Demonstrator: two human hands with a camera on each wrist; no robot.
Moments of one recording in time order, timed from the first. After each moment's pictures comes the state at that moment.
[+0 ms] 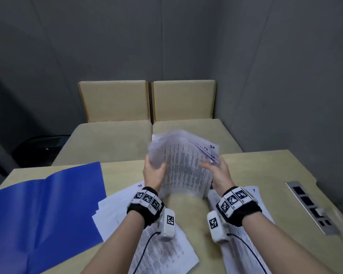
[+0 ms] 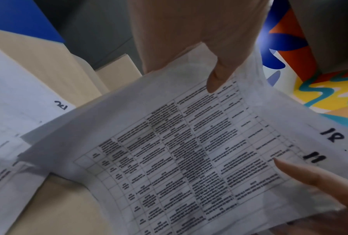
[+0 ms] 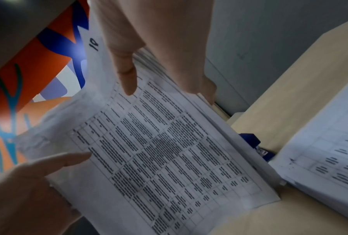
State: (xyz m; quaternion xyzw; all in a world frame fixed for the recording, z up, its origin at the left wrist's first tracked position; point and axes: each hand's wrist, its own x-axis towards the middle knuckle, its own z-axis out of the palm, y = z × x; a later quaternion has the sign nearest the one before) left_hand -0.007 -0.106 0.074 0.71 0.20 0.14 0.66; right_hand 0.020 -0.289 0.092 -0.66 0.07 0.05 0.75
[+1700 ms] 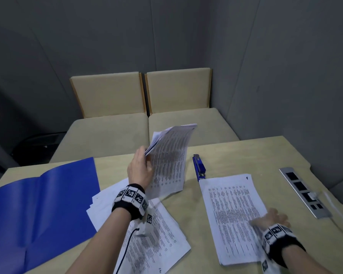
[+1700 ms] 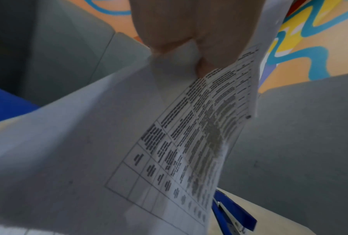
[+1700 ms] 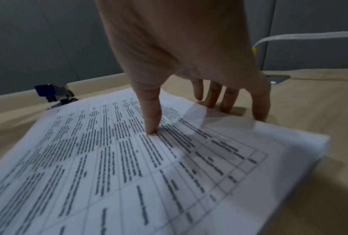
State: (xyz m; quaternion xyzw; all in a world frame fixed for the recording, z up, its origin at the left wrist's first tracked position) left_hand -0.006 -0.096 0.054 0.93 0.09 0.23 0.28; right_hand -0.042 -0.483 -0.048 -0.88 0.37 0.23 0.18
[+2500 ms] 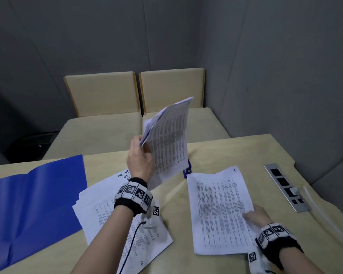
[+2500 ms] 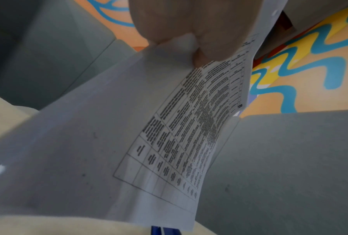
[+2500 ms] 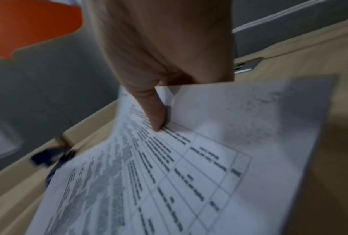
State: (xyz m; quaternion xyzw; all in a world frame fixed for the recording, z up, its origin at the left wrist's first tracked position) left_hand -0.013 -0.168 0.089 0.85 0.12 0.34 0.37; right_hand -0.046 -0.518 -0.042 -0.83 0.28 0.22 0.42
